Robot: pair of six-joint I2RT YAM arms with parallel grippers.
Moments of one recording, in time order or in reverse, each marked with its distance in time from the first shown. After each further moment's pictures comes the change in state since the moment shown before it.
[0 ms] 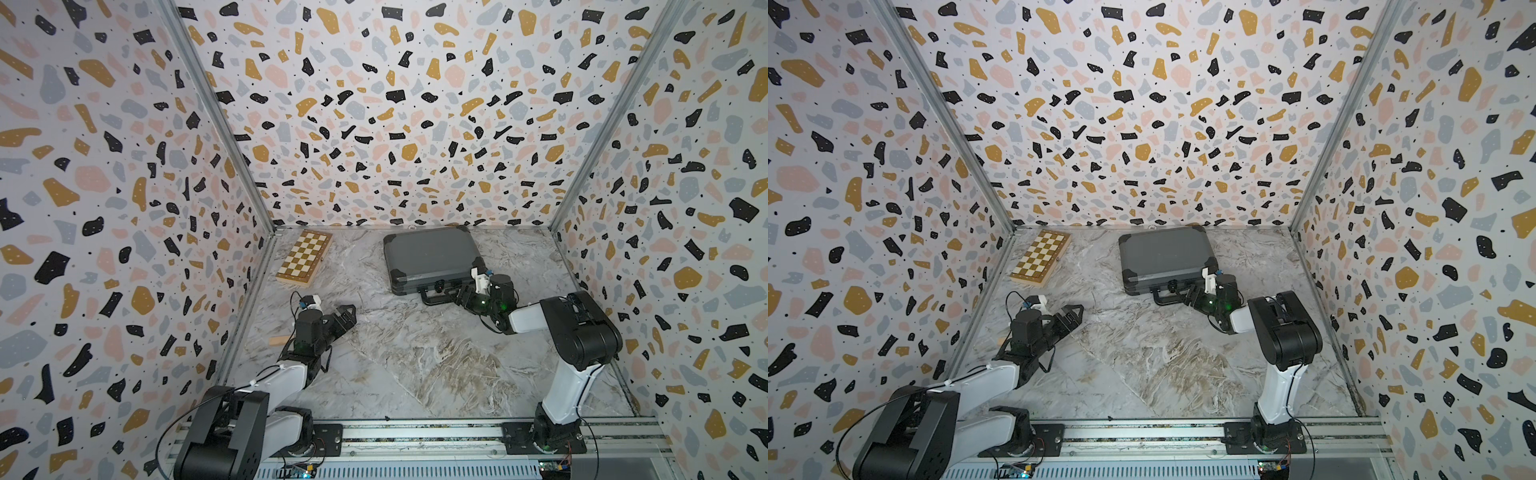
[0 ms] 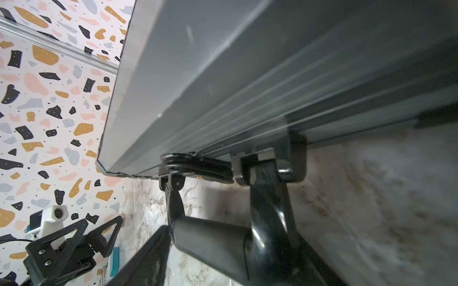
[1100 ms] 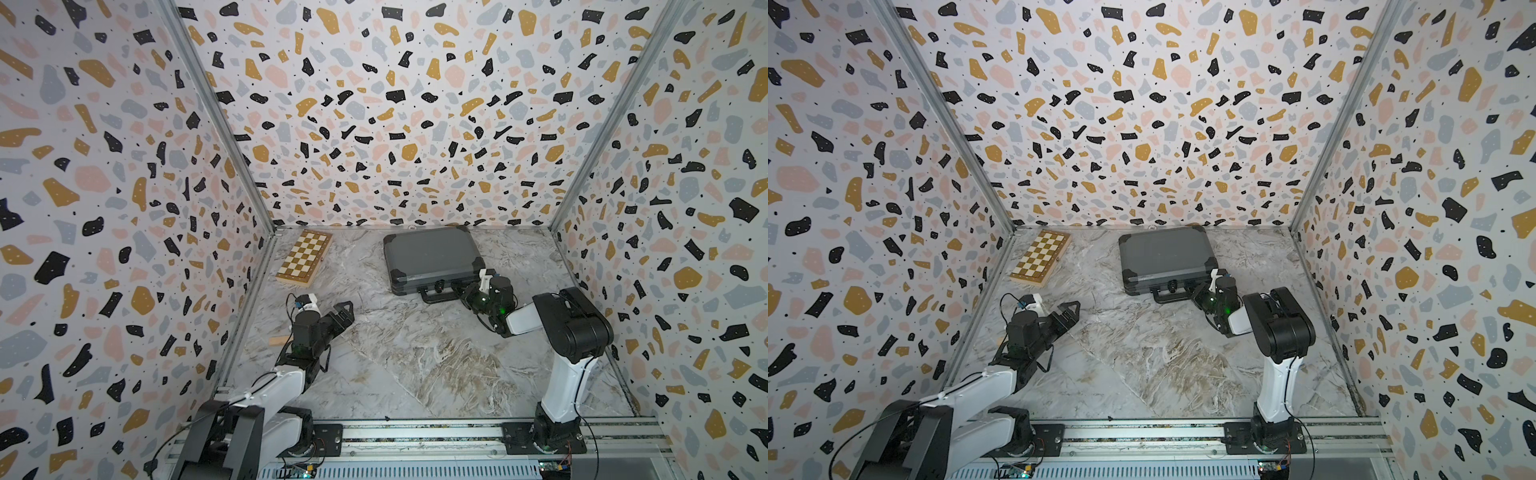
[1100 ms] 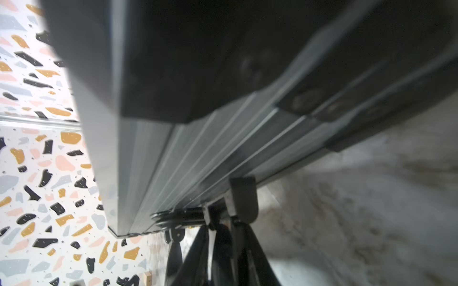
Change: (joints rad) left arm 0.000 -0.121 -0.015 -0.014 -0.039 -0.012; right arm 0.002 0.076 -0.012 0.188 0.138 0.321
